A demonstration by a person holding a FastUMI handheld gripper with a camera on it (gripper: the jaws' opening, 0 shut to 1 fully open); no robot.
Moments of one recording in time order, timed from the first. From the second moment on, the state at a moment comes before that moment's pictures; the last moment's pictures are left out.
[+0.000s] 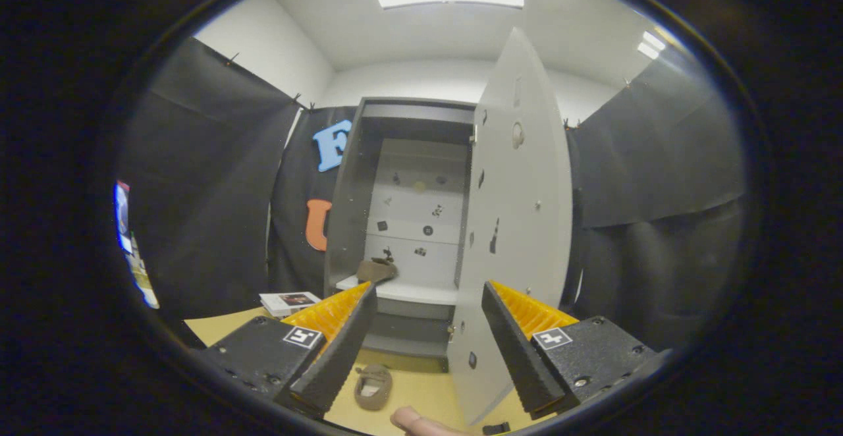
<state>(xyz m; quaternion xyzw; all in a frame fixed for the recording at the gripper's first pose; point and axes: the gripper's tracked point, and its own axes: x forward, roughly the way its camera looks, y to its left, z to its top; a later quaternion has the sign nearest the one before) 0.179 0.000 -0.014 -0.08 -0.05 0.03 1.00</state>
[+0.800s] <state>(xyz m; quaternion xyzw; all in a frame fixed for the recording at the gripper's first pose) 0.281 0.049 -0.237 -0.04 0.13 0.09 0.99</state>
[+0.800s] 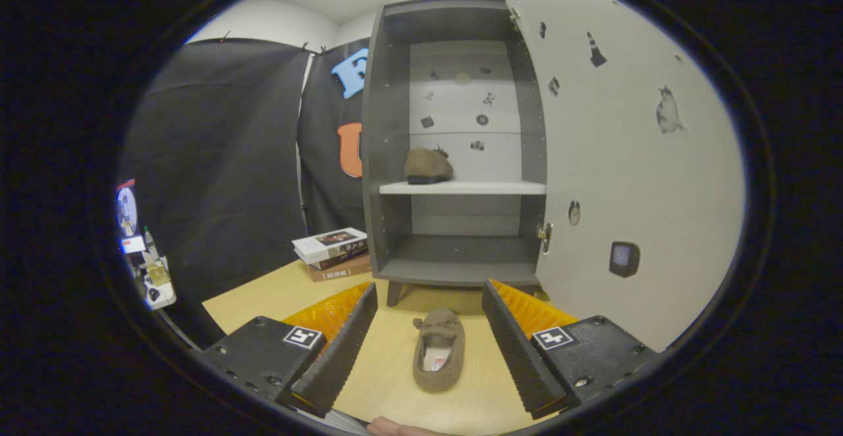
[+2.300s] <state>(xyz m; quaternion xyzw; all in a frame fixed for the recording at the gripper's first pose) 0.360 0.049 -0.367 0.06 0.24 0.07 0.97</state>
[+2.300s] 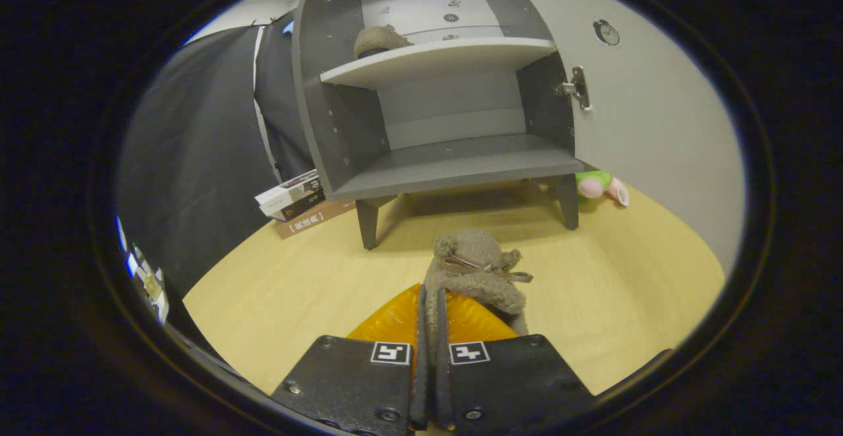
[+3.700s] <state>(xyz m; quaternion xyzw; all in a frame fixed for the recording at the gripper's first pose) 0.369 0.071 -0.008 0.01 0.03 0.08 1.00</state>
